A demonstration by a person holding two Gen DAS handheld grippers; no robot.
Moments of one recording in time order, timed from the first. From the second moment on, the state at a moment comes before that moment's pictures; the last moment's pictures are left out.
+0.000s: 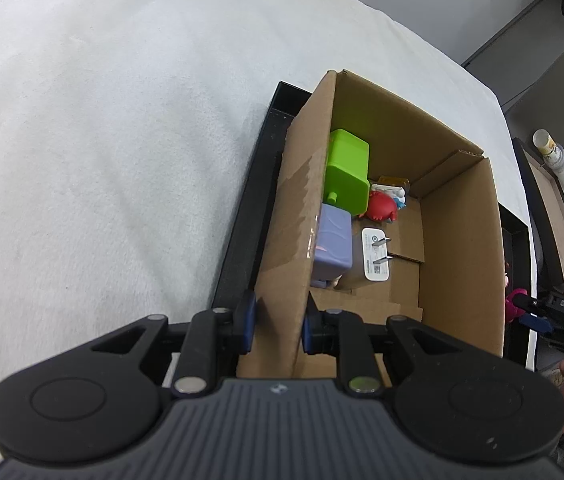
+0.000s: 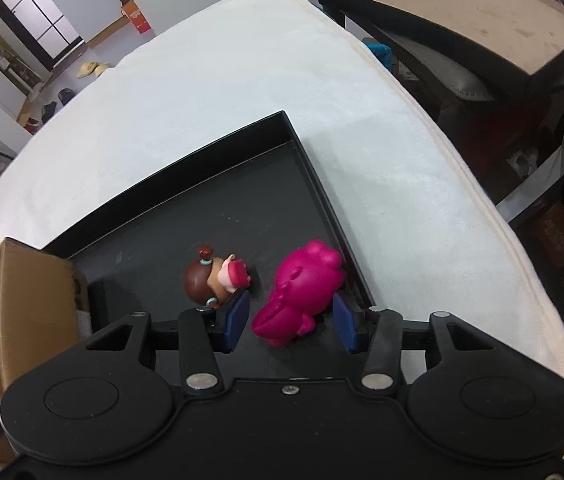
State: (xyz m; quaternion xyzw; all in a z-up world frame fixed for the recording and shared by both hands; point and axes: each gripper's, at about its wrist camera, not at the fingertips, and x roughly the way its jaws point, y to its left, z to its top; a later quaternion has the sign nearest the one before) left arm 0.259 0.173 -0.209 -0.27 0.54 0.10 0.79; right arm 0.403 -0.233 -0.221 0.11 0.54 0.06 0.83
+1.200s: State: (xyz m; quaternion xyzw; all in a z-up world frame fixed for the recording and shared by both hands) left arm 0.255 0.174 -0.209 -0.28 0.52 0.10 0.80; right arm 0.370 -0.186 -0.167 0.05 0.52 0.13 0.84
